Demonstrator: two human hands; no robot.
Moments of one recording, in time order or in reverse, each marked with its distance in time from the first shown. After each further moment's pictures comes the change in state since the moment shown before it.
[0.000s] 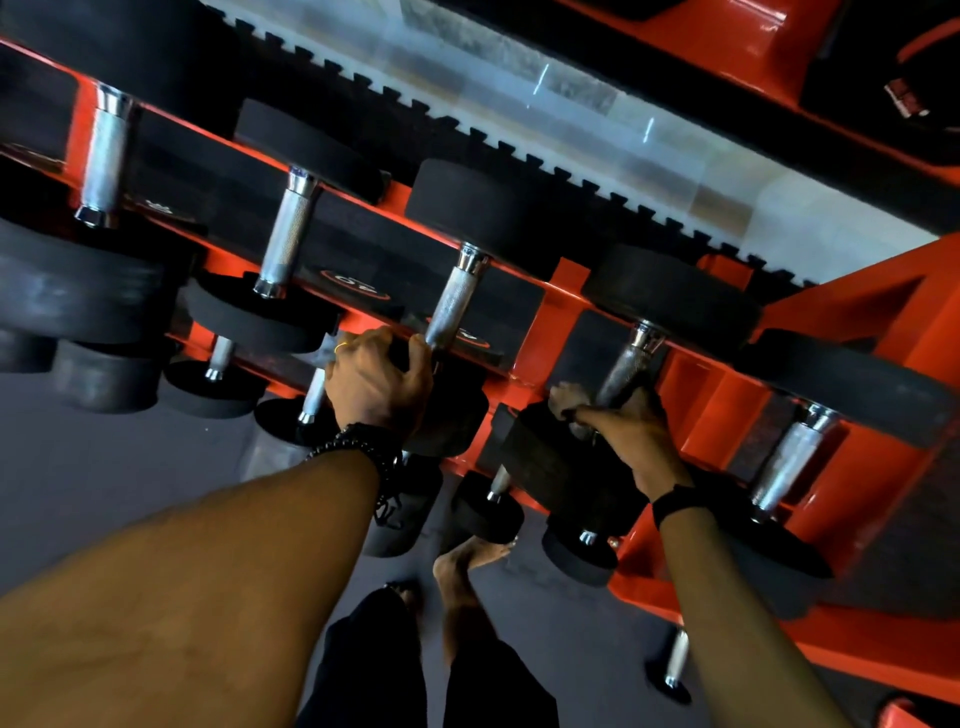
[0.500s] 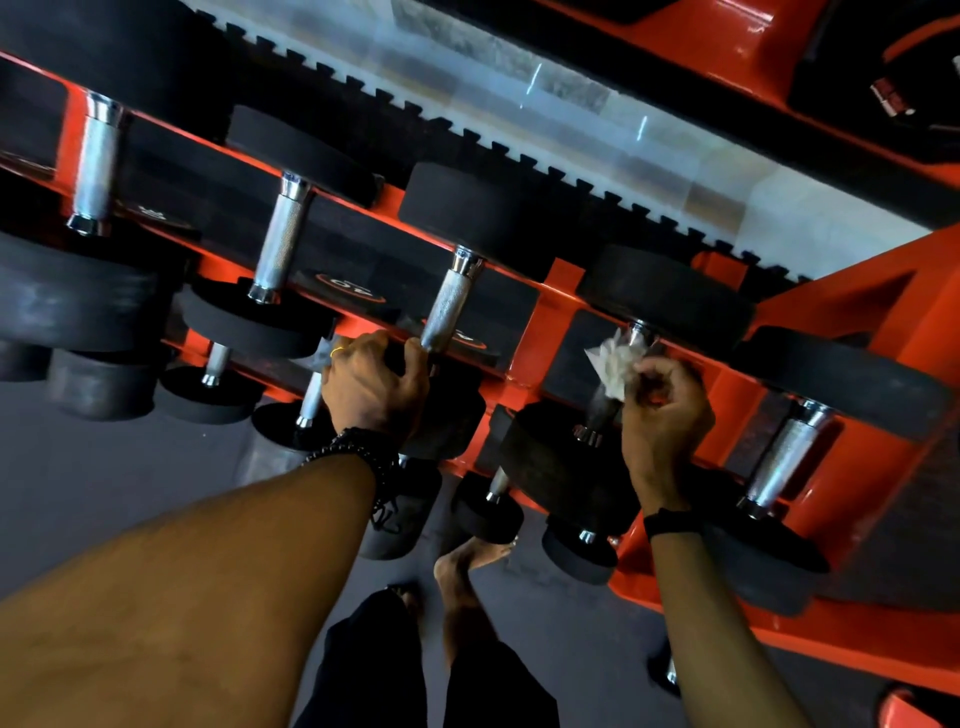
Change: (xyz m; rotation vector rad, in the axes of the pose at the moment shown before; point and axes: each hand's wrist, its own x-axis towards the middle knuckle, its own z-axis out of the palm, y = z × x) left_hand 0.001 -0.001 -0.001 -0.017 -0.005 0.039; right_hand -0.029 -0.027 -0.008 0.040 0.570 -0.495
